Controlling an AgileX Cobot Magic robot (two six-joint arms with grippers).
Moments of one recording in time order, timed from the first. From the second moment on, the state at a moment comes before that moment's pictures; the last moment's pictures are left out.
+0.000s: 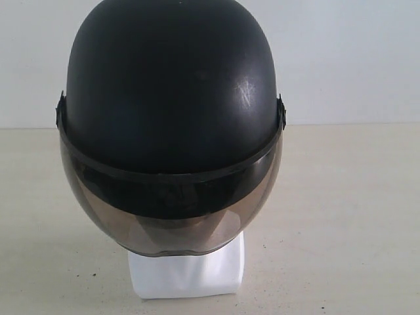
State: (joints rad) left arm -0.04 0.00 0.00 0.17 0.30 -0.26; right arm 0.72 0.60 -1.16 -0.24 1.22 0.52
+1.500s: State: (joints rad) left arm -0.04 0.00 0.00 0.16 0.31 -0.22; right arm -0.24 0.26 -0.49 0.08 0.23 0.45
